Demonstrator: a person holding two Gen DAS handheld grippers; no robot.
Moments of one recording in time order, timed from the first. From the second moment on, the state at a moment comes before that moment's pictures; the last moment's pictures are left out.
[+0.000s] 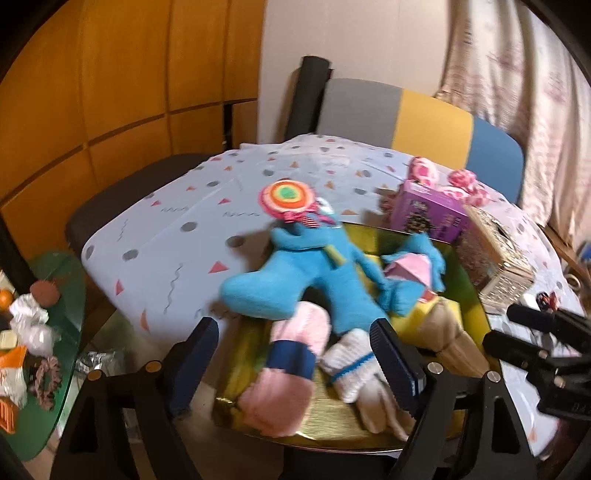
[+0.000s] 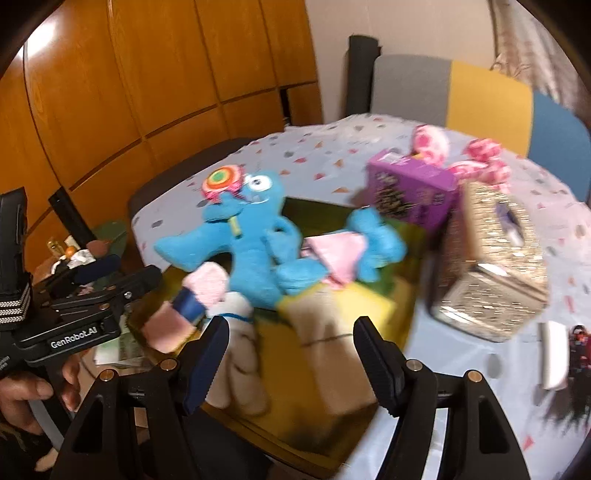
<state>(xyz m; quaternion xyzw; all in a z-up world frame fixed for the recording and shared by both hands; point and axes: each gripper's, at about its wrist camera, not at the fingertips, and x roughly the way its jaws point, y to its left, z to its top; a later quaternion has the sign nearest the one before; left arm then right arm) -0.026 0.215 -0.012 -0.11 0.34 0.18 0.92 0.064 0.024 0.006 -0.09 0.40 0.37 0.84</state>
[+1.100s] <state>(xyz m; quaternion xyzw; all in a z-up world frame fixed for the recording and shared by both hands) 0.020 0.071 -0.003 -0.03 0.38 -0.01 0.92 0.160 -0.298 0.020 0.09 0.31 -0.07 0.94</state>
